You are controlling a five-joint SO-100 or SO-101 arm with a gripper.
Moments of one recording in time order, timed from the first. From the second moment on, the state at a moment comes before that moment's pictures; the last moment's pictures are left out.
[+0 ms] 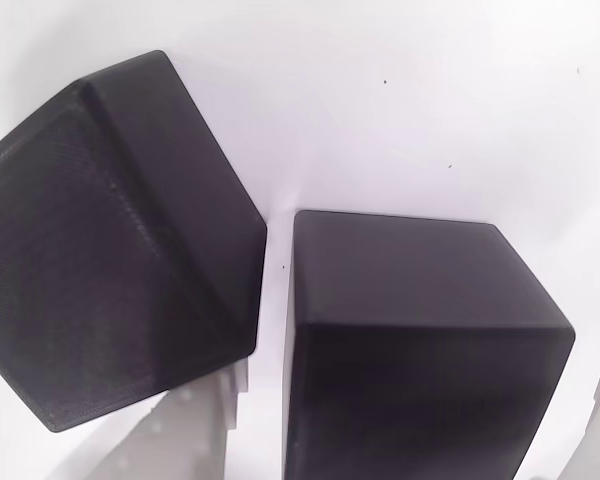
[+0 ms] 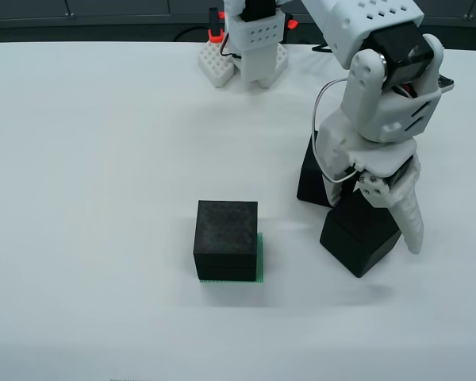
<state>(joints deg) -28.1 69.5 77.0 85.1 -22.9</state>
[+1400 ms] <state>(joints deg) -24.8 75.1 77.3 88.8 -22.6</state>
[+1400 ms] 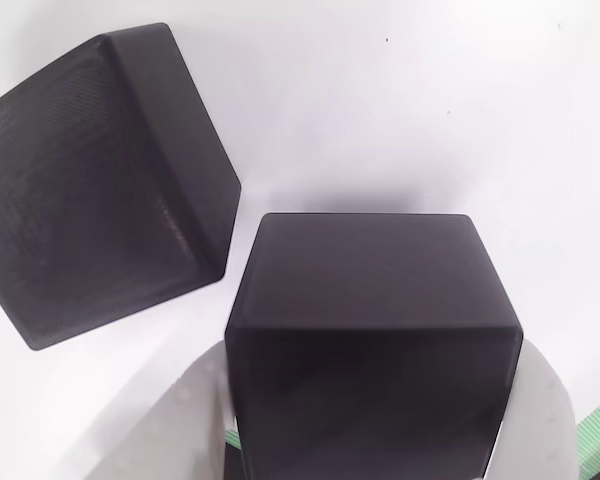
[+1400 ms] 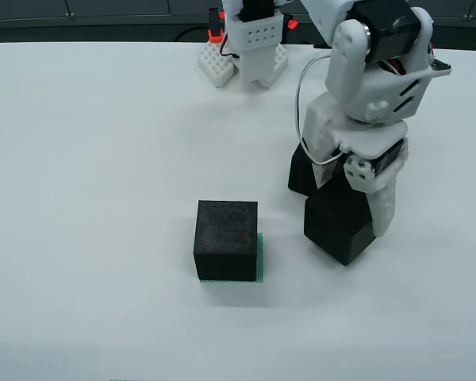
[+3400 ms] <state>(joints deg) -2.8 88.0 81.1 90.1 -6.2</state>
